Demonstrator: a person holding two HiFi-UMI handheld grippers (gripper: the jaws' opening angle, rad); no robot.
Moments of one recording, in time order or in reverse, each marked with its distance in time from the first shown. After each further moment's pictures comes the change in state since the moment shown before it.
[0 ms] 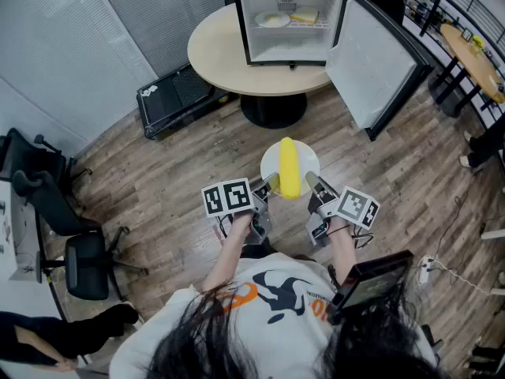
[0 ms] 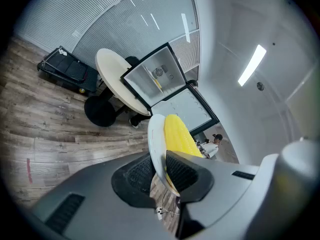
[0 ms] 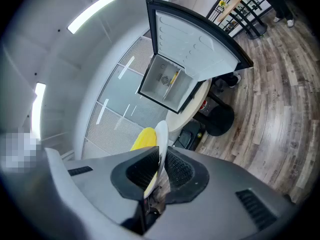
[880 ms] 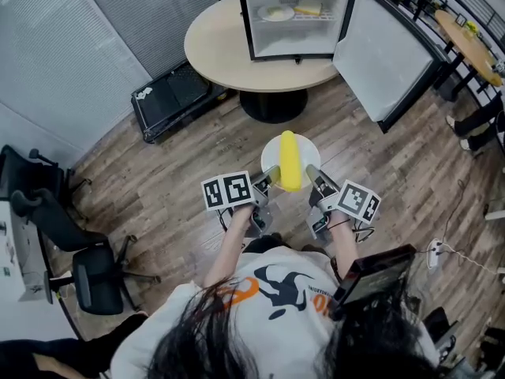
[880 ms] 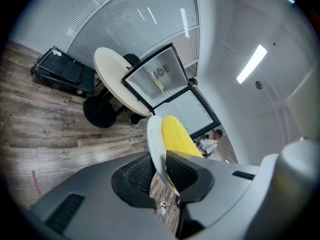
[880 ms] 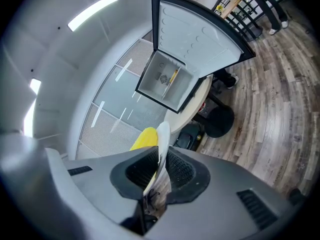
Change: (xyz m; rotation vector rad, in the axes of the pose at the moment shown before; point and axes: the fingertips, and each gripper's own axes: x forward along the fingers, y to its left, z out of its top) left arm -0.027 0.046 0.044 0.028 0.065 -0.029; right arm 0.056 0.016 -0.032 0.007 -0.059 -0.045
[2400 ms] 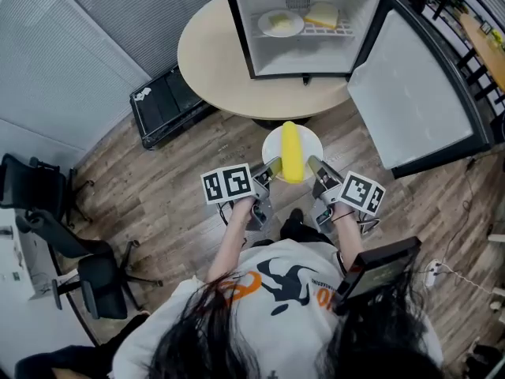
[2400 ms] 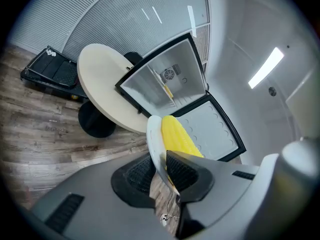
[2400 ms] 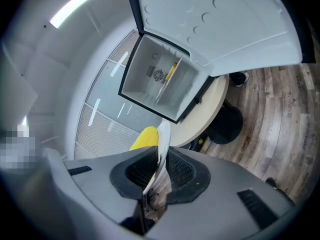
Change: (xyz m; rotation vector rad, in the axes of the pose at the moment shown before) left arm 0.129 0.040 0.153 -0.042 -0.007 0.043; right arm 0.154 -0.039 0.138 0.007 0.088 0.000
